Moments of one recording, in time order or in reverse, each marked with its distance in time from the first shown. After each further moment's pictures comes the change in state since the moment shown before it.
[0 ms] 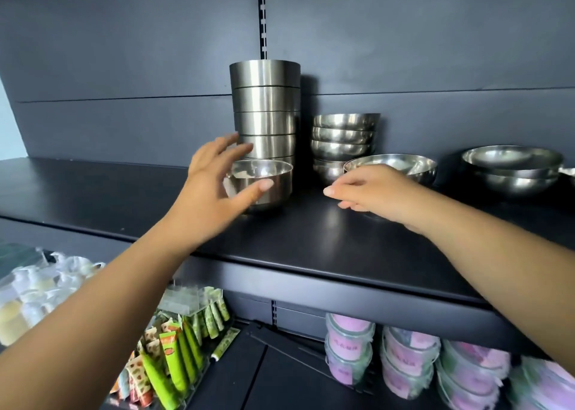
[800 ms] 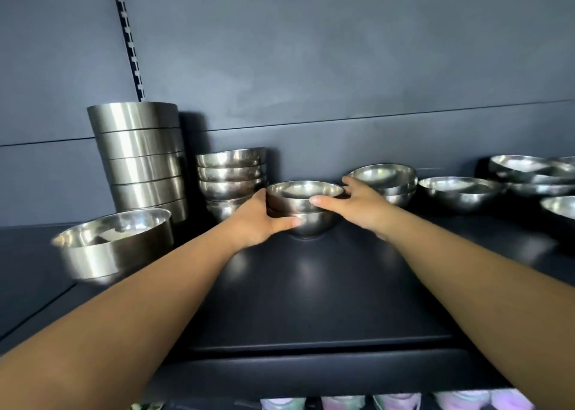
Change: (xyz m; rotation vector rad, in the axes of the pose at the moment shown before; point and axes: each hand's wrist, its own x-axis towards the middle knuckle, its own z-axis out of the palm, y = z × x) left_hand 0.080 0.076 0.177 -0.320 -0.600 -0.191; right_hand 0.004 0.108 -0.101 0.122 0.365 0.175
